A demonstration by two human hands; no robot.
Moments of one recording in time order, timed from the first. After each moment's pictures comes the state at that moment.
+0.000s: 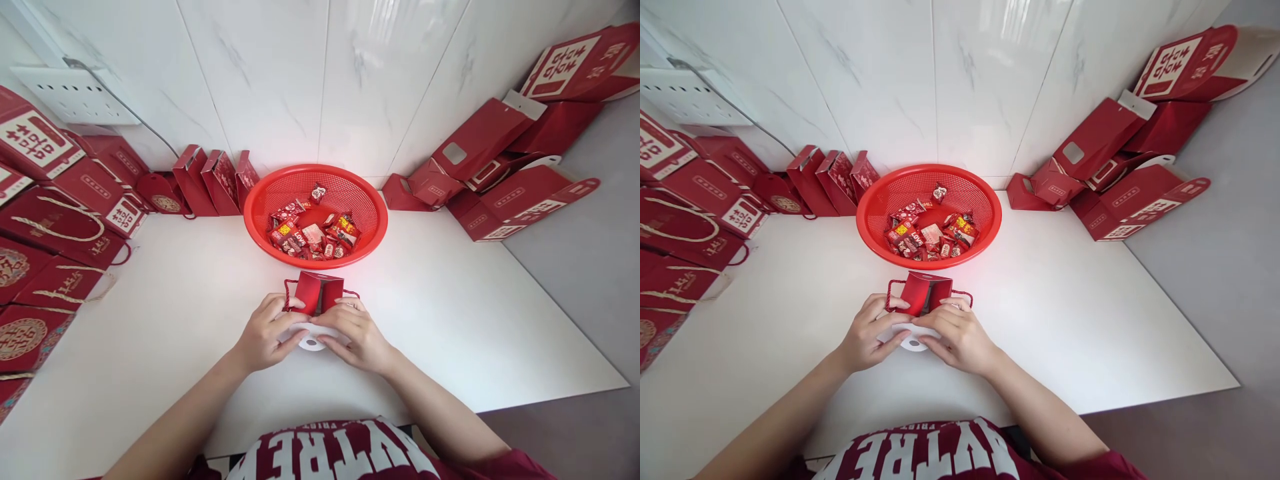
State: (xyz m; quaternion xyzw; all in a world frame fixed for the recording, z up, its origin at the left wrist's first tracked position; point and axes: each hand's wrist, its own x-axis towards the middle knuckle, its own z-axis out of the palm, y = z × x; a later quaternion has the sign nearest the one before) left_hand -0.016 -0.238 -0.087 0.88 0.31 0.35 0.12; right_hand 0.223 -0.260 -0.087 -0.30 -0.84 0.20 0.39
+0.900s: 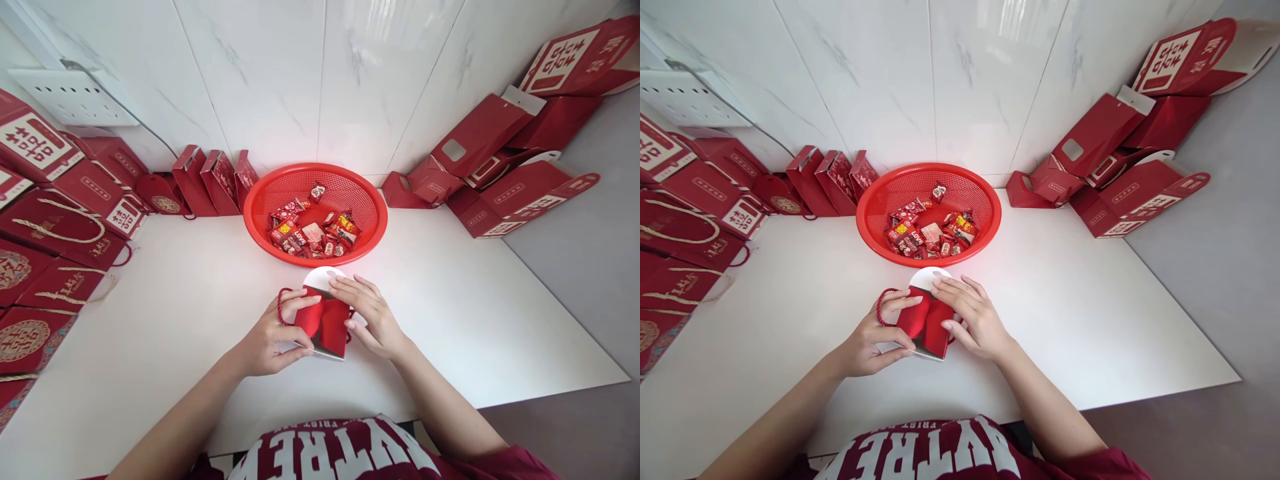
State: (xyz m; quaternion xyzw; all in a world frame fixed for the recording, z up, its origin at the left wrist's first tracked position) left_hand -0.018 -0.241 -0.071 0.89 0.25 0.27 0.26; right_hand 0.252 -0.249 -0.083 -0.35 -0.84 0.16 0.37
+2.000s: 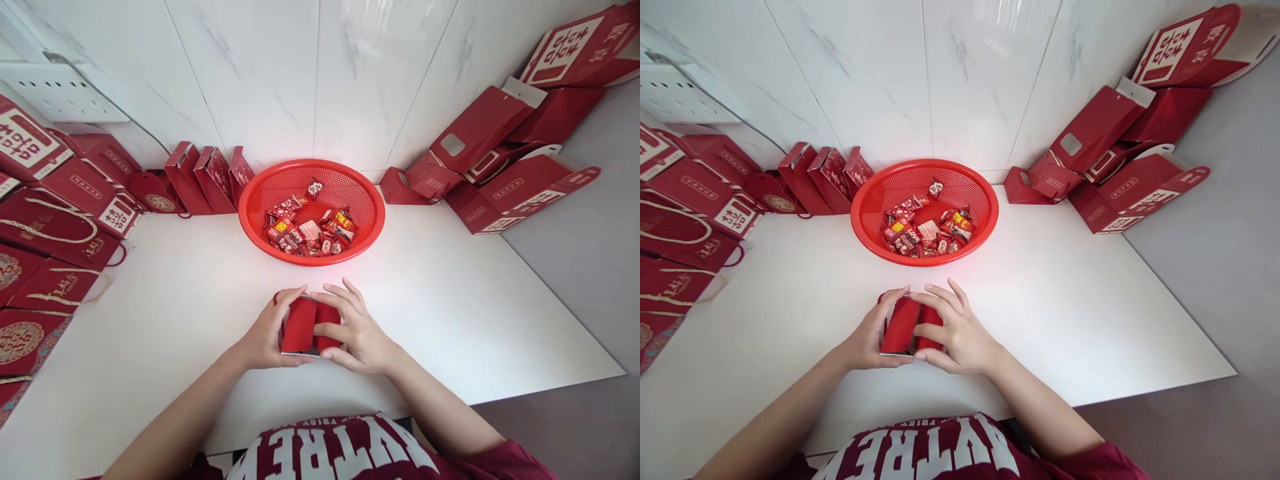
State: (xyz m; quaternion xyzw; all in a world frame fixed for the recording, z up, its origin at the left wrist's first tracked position) left_hand -0.016 -0.237 -0.096 0.82 0.33 0.26 0.39; right_hand 0.229 -0.263 -0.082 -0.31 -0.87 0.15 0.35
